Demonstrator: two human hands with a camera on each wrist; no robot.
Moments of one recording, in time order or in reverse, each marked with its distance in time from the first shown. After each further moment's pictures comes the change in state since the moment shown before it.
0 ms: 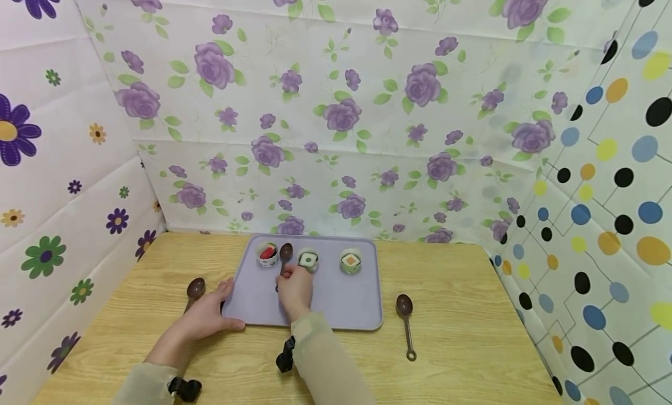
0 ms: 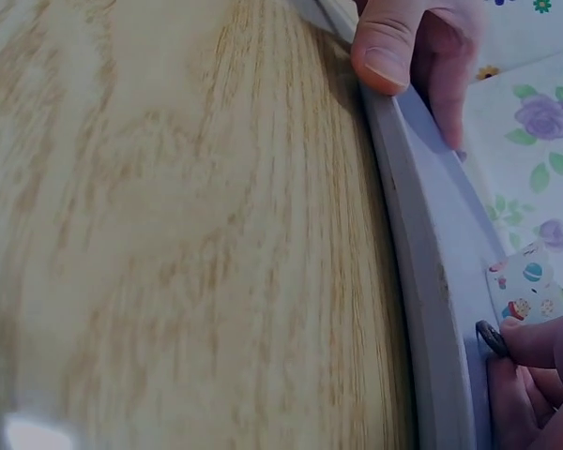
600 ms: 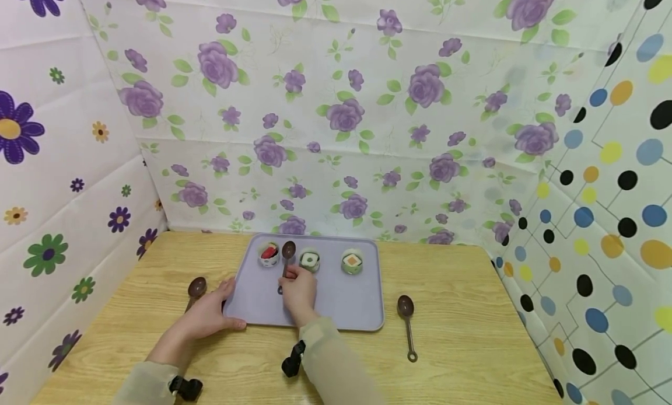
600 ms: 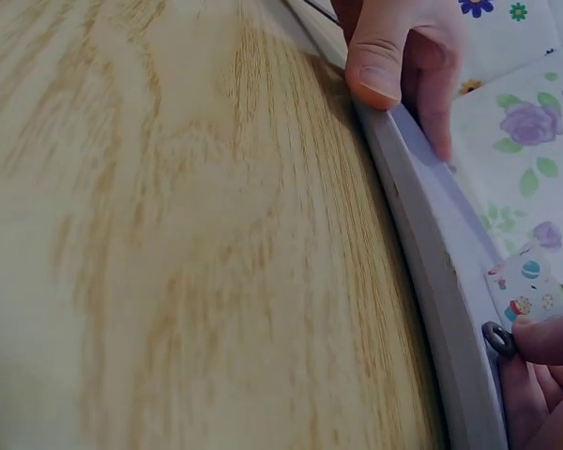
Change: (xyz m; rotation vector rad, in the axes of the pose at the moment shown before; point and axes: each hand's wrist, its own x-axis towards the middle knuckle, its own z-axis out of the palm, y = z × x) left_hand -0.001 0.001 -0.001 -0.009 0.005 -0.008; right_hand -0.001 0.011 0.000 0.192 -0.007 -0.009
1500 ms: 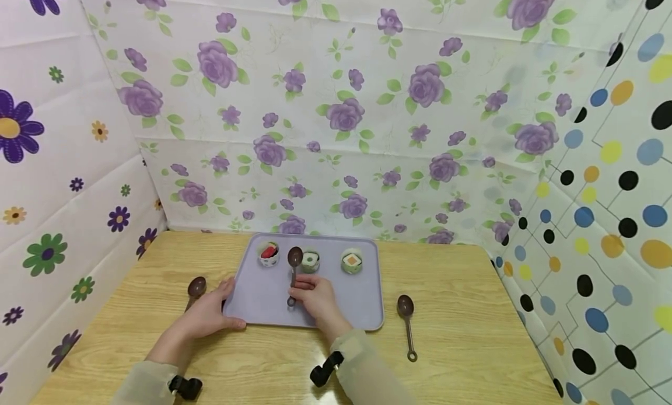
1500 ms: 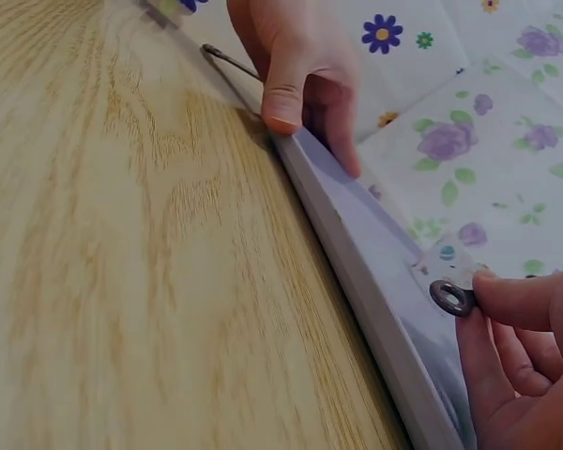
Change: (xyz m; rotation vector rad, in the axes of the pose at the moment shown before) left_hand 0.001 -0.001 0.000 0.006 0.000 0.013; right_hand -0.016 0.010 -0.064 0.285 -0.308 0.124
